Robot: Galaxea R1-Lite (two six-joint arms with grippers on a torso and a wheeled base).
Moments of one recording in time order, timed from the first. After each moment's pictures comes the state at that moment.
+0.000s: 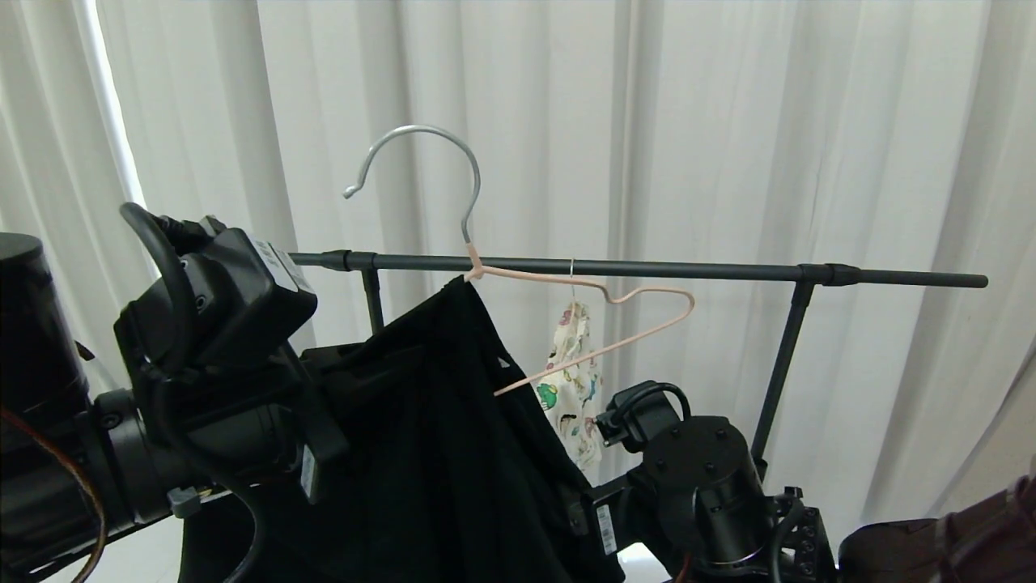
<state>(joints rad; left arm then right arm) -0.58 1.25 -0.64 -0.39 -0.14 0.46 1.07 1.89 -0.70 -0.71 -0.51 0.27</state>
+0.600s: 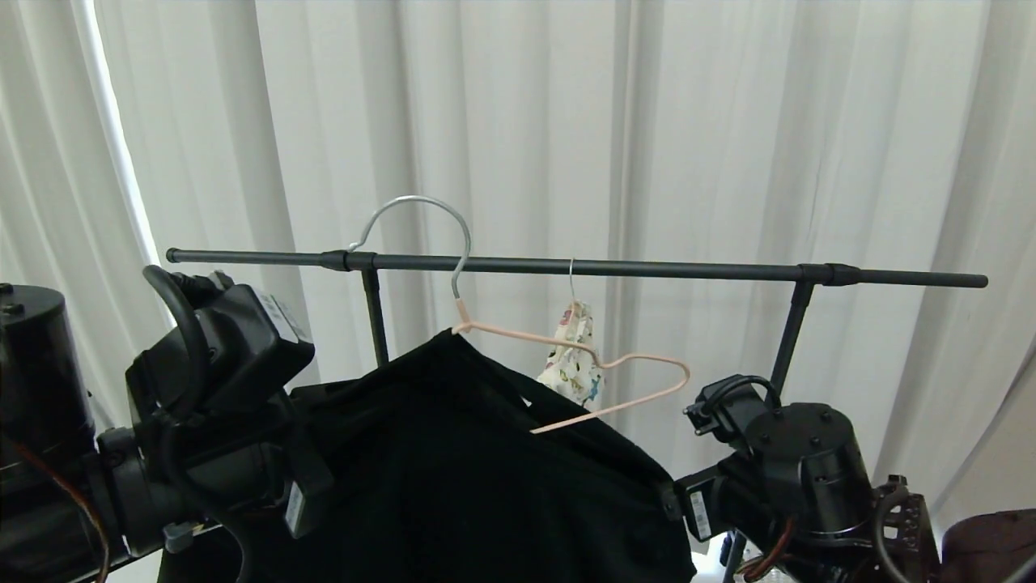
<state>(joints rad) -0.53 1.23 -0.55 -0.40 -0.16 0.46 0.88 1.76 -0.51 -0.71 -0.51 0.18</state>
